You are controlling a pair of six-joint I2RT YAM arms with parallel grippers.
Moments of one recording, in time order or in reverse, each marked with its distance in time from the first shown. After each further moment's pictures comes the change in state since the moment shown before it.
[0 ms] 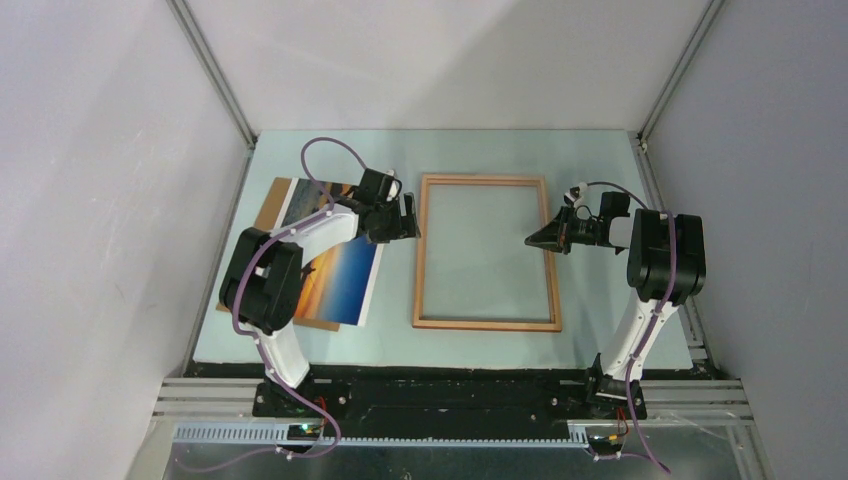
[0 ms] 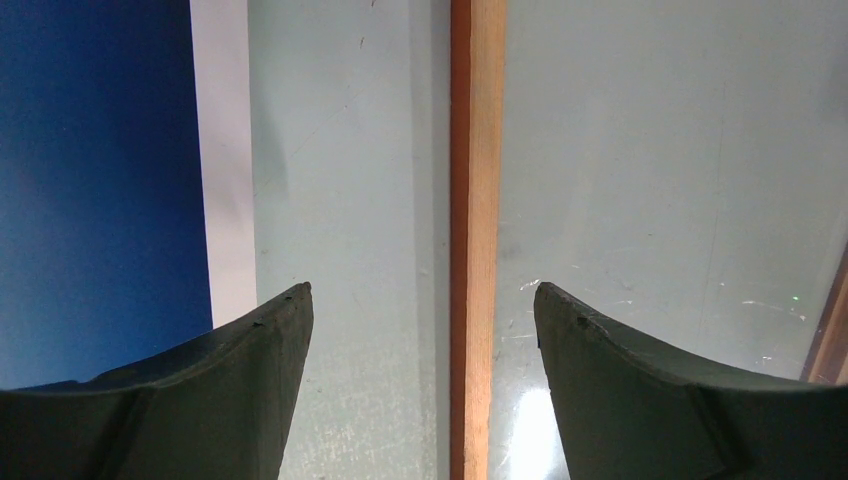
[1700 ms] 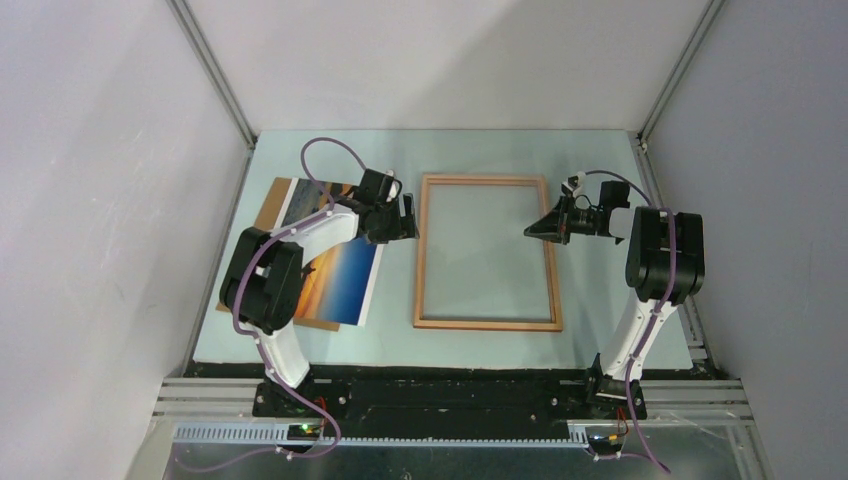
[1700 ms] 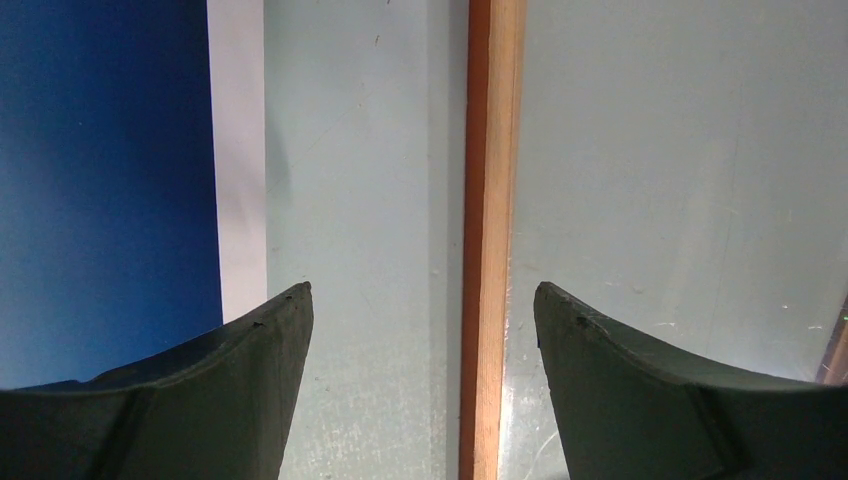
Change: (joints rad) left arm 0.000 0.002 0.000 -0.007 -0.018 0.000; right arm 0.018 0.000 0.092 -0.083 -0.072 -0.016
